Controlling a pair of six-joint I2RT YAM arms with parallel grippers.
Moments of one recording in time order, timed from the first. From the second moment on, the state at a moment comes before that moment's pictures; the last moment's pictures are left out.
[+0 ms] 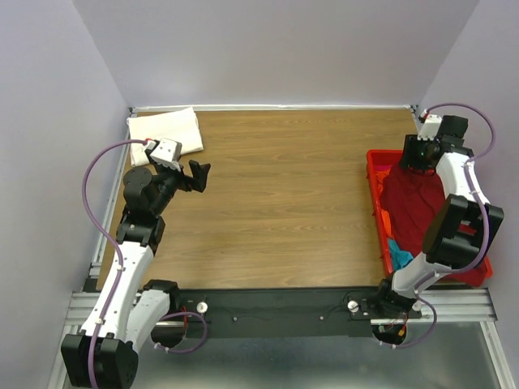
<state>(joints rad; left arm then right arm) -0.11 0.82 0.68 0.09 0.31 -0.04 -0.35 1.65 1.30 -0.50 -0.26 -0.25</state>
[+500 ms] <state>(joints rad) -0.11 0.82 0.68 0.09 0.31 -0.04 -0.35 1.42 1.22 -0.53 -0.31 -0.28</state>
